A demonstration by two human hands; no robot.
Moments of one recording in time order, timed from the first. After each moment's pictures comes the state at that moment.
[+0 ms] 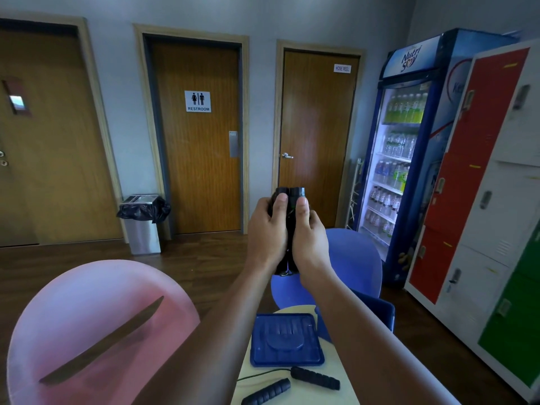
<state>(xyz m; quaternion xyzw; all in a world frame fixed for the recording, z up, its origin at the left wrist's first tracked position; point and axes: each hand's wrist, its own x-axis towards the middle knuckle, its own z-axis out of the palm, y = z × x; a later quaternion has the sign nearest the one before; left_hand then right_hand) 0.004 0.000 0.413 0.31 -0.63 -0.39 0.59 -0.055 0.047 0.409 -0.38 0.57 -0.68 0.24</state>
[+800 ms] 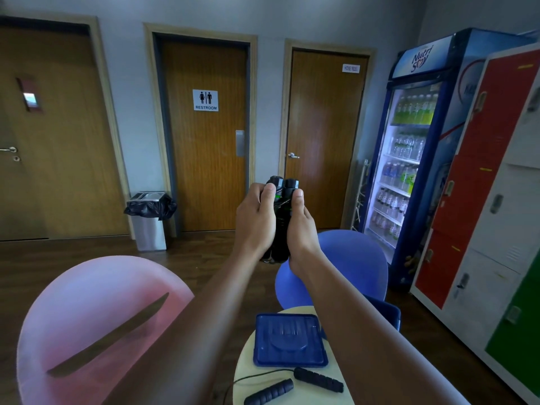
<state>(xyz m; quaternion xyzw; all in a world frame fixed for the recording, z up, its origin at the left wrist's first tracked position) 0.031 -0.011 0.430 0.32 -0.67 -0.33 0.59 -0.045 0.023 0.421 -0.35 0.51 -0.69 0.37</state>
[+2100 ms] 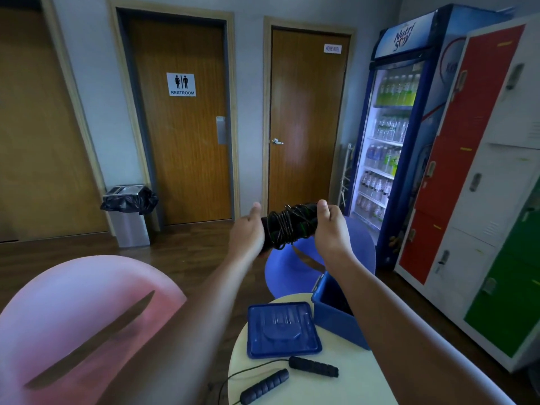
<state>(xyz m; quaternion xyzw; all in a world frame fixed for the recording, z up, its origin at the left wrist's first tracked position) 0.015 -0.055 0.379 0.46 -0.65 -0.43 0.41 -0.120 0.020 0.387 -0.37 0.66 -0.63 0.17</state>
